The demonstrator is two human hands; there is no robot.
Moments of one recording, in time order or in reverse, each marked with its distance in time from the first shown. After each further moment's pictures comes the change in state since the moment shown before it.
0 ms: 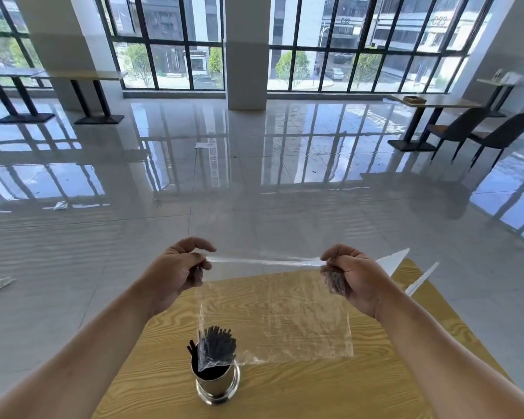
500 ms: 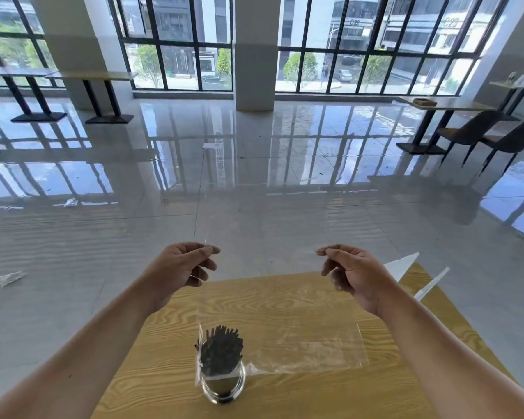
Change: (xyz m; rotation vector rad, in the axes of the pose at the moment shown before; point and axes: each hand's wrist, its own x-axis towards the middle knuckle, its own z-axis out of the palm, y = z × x) left_hand -0.012 0.010 -0.015 0.199 0.005 0.040; right_hand 0.001 -0.006 0.017 -0.179 0.016 -0.081
